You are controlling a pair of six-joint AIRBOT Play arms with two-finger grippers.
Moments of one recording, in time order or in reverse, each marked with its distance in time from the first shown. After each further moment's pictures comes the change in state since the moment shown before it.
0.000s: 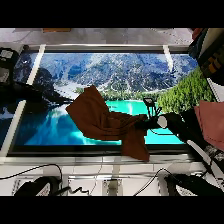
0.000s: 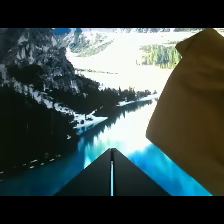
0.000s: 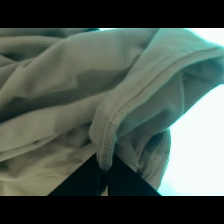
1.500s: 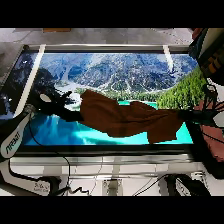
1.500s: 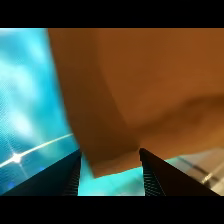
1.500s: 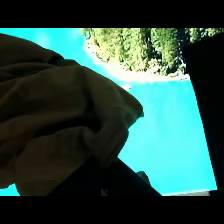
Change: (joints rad) left arm 0.055 -0.759 -0.079 -0.728 -0.162 0.367; right arm -0.571 0.384 0.076 -0.057 0.267 -0.121
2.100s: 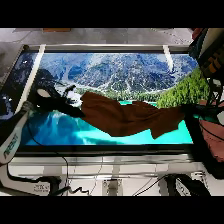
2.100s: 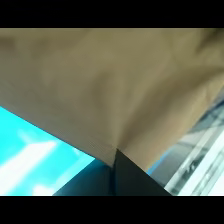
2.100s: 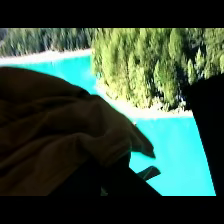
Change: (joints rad) left arm 0.011 0.092 0.107 -0.099 -0.121 0.205; right arm -0.001 0.002 0.076 0.045 -0.063 -0.001
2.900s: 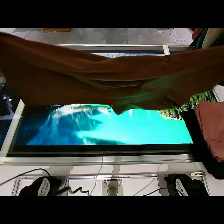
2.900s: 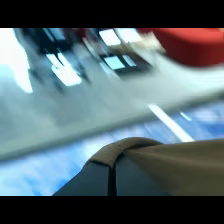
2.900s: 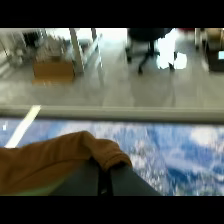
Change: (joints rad) left arm 0.432 0.820 0.249 -0.265 0.285 0.004; right arm 0.064 0.286 0.512 0.291 -0.011 -0.148
